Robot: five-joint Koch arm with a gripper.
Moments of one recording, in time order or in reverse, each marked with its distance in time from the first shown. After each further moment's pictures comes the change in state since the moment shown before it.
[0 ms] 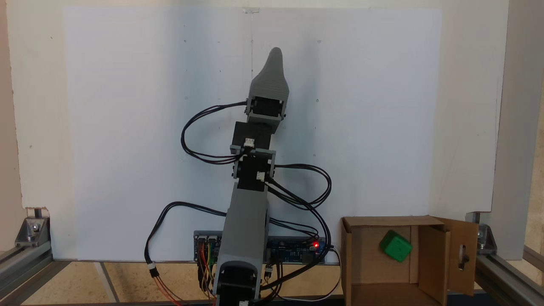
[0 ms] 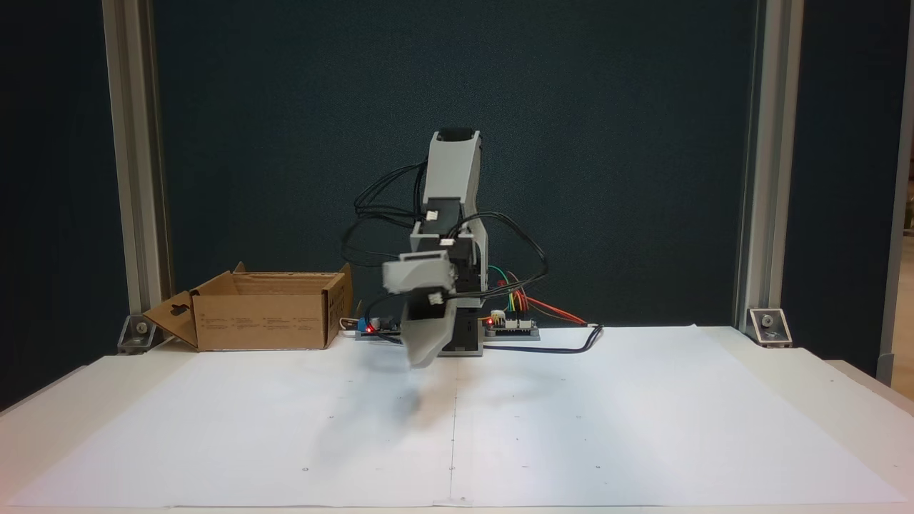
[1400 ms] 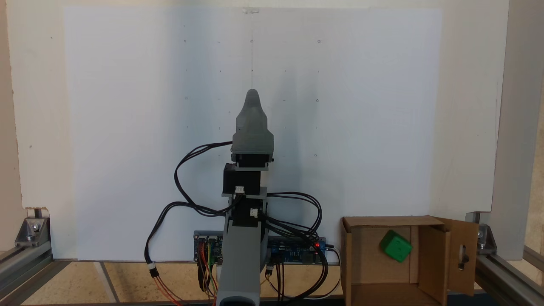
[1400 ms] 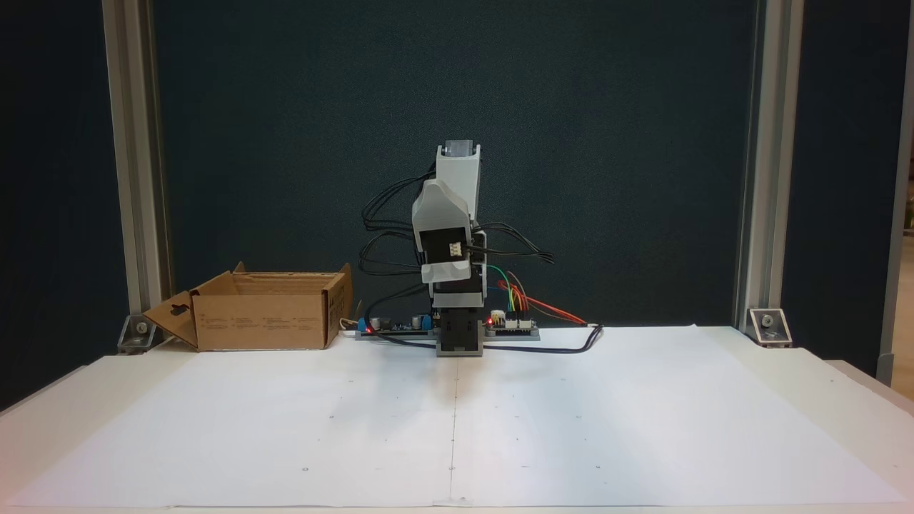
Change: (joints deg) arm -3.3 19.0 23.1 -36.3 0.0
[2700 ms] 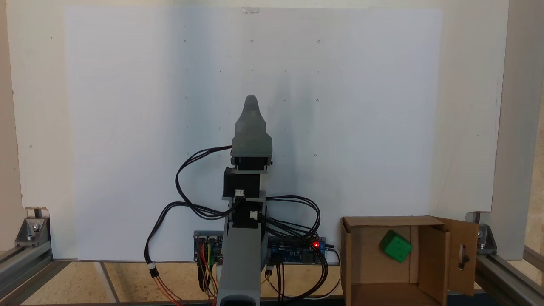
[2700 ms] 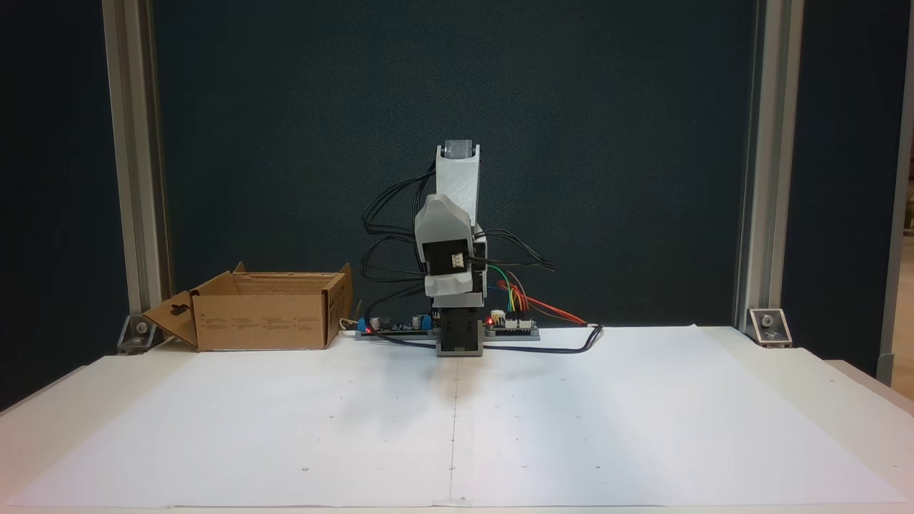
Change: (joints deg) arm -0.6 -1.2 4.4 -2.3 0.0
